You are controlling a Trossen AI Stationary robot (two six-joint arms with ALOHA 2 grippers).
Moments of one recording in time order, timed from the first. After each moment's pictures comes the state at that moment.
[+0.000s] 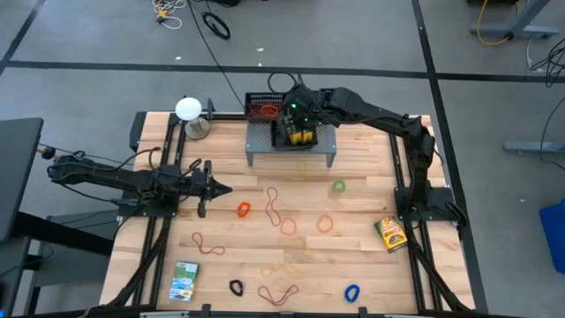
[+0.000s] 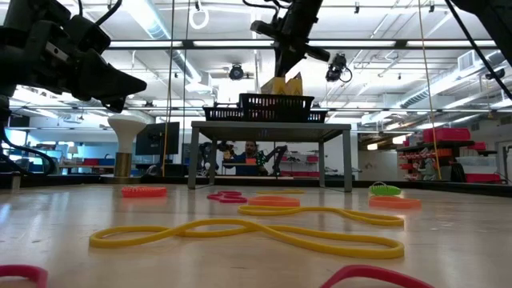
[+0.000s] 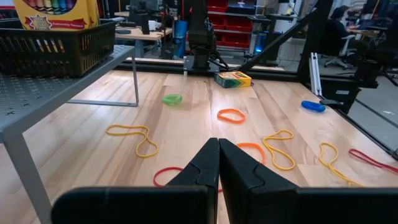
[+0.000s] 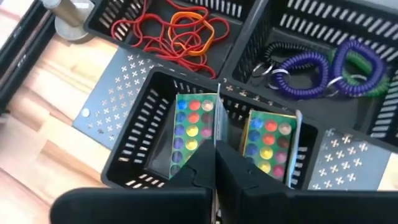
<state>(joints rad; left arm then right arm) -0.07 0.46 0.01 0.36 -0.10 -0.05 -0.31 1.95 2.09 -1.18 0.27 0.73</state>
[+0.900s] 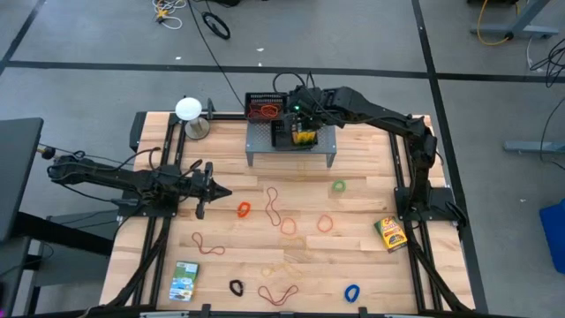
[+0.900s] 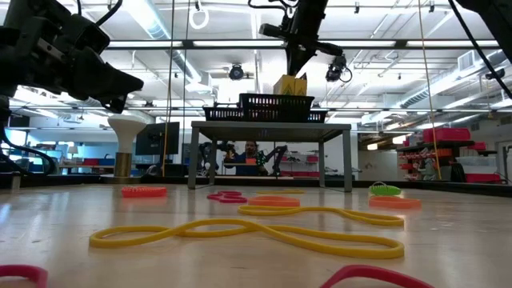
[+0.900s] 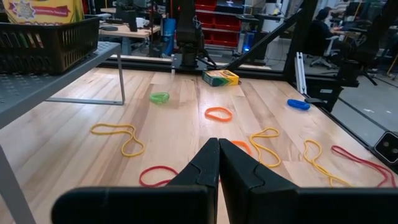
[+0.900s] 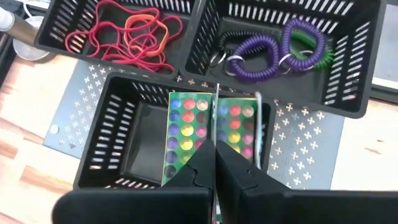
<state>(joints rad) -0.07 0.46 0.01 0.36 -0.04 -0.06 -0.31 1.92 2.09 -1.28 0.35 0.90</state>
